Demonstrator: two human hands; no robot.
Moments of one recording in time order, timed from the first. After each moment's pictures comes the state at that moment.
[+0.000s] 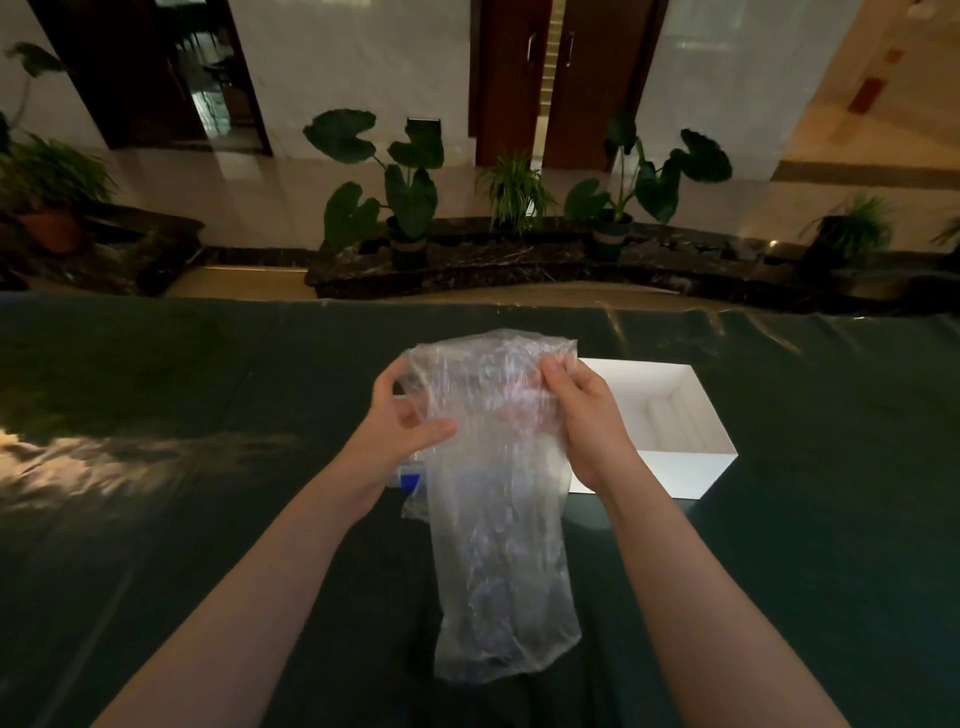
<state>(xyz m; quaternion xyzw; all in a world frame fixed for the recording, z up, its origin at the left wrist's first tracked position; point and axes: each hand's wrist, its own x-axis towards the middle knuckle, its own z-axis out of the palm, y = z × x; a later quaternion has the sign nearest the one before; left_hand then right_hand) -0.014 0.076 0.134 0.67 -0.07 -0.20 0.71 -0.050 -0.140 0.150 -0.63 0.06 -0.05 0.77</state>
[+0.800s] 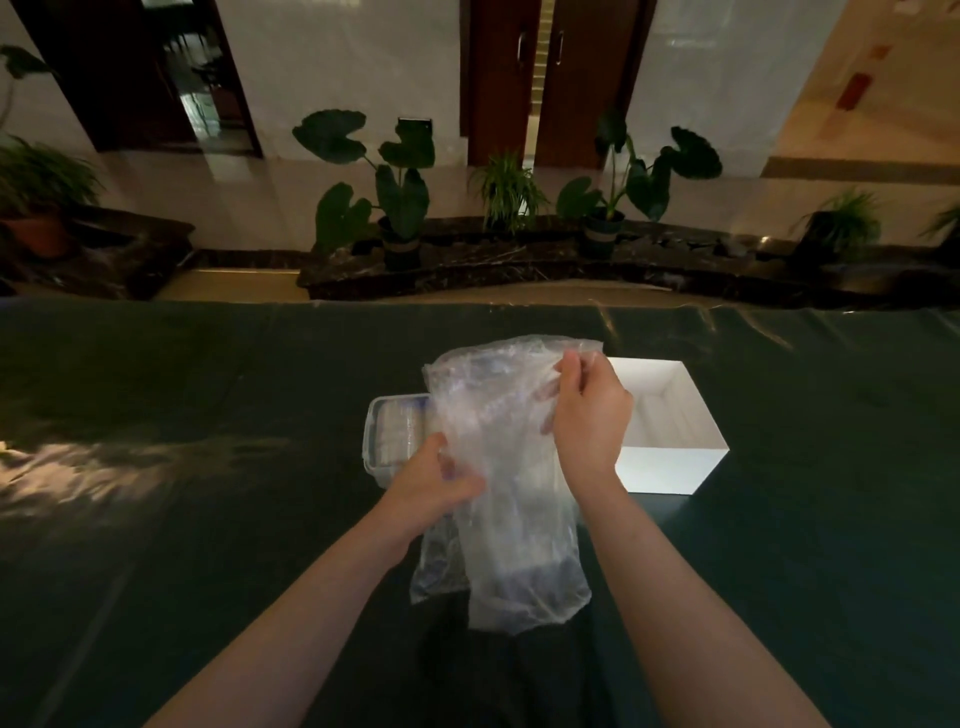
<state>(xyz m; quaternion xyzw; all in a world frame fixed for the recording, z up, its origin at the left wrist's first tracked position) -0.054 0.041 0.120 0.75 -0.04 -0.28 0.60 -0.040 -0.140 0.132 -0.80 0.22 -0.33 0.45</state>
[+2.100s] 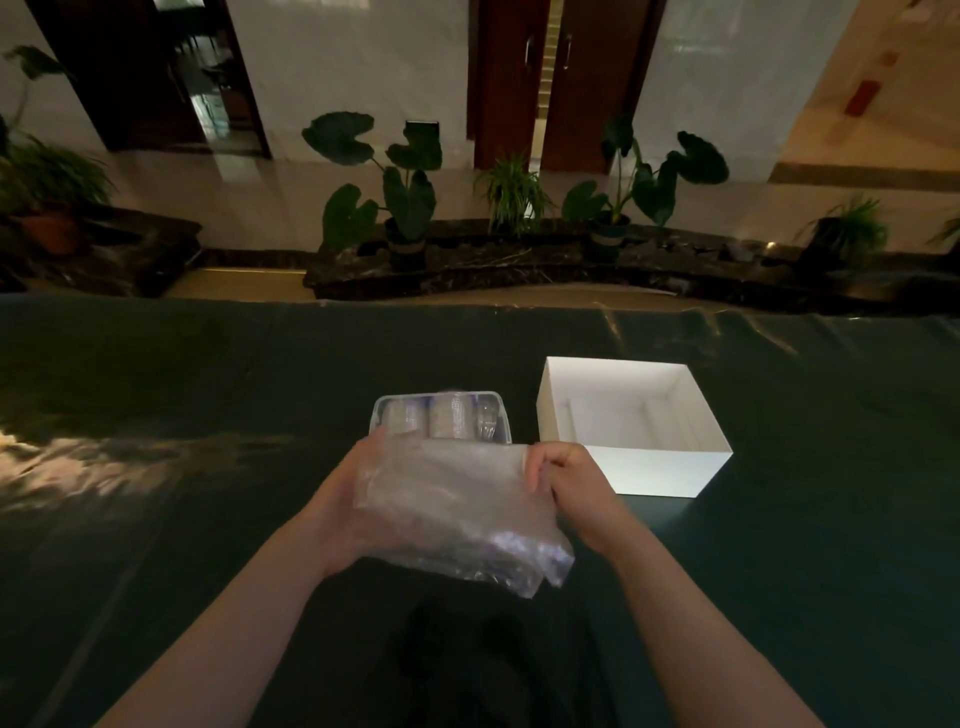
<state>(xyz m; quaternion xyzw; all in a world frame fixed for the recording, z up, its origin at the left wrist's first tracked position) -0.039 0.106 0.091 0.58 0.11 -0.32 0.74 -0.084 -0.150 0.086 -0.75 0.05 0.05 0.65</state>
